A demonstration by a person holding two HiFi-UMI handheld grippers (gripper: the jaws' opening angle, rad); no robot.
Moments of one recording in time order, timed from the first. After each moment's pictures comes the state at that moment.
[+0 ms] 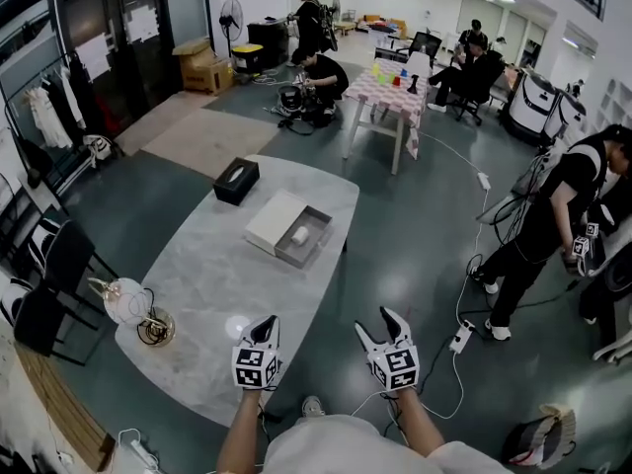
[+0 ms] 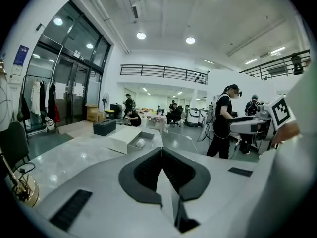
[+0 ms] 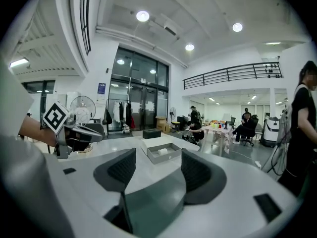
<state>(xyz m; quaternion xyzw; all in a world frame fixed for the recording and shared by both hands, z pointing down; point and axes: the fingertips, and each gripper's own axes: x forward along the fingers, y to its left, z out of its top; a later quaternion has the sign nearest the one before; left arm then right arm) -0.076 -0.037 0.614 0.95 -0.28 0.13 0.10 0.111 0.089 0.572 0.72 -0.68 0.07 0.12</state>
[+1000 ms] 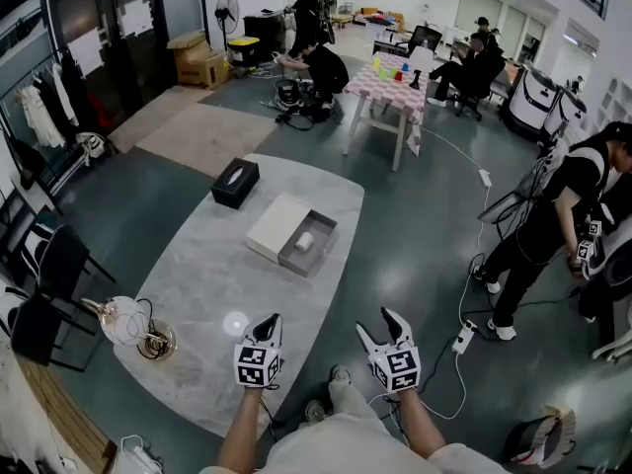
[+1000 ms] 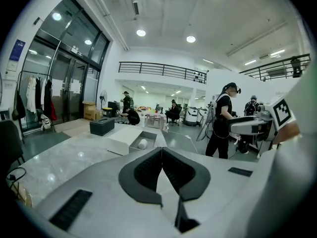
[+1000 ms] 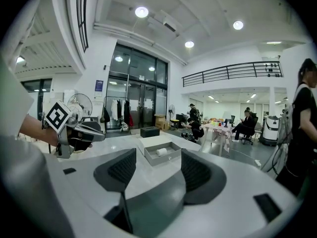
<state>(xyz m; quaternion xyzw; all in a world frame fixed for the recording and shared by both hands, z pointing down) -0.060 -0.092 0.628 0.95 -0.26 0.14 0.11 0.116 0.039 0.584 0.72 -0.67 0.09 0.13</state>
